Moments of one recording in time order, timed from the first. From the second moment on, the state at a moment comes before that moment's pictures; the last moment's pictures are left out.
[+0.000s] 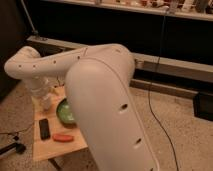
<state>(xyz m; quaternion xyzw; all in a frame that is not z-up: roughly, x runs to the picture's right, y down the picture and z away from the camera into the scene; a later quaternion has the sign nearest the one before) -0.273 0.079 0.723 -0.30 0.11 0.27 0.91</state>
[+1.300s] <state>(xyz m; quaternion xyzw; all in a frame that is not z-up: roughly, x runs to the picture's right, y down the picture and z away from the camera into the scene) -0.032 -0.036 0.821 -0.17 0.27 0.54 0.78</state>
